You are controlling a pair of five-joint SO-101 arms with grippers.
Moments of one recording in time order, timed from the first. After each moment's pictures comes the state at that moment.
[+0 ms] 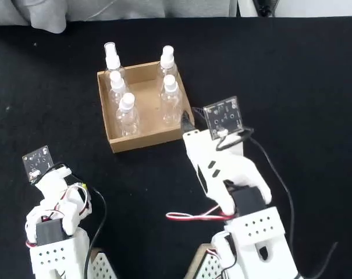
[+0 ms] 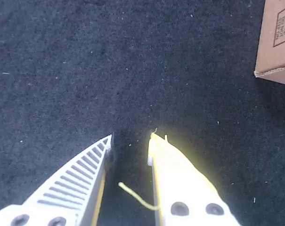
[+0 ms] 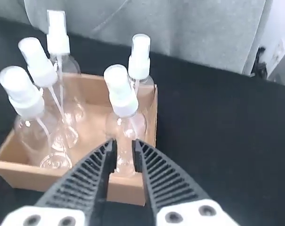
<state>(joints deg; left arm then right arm) -17.8 -104.0 96.0 72.3 10.2 -16.5 -68.1 69.8 28.9 6.5</state>
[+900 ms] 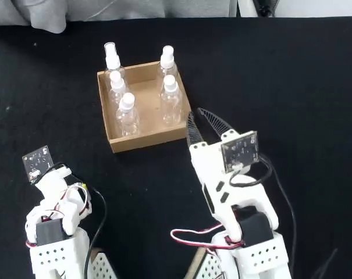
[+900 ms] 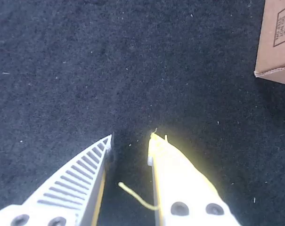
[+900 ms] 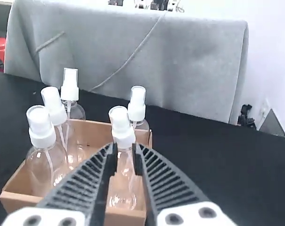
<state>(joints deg) -17.8 -104.0 96.0 72.3 10.2 -16.5 -90.5 78.9 28.9 6.5</state>
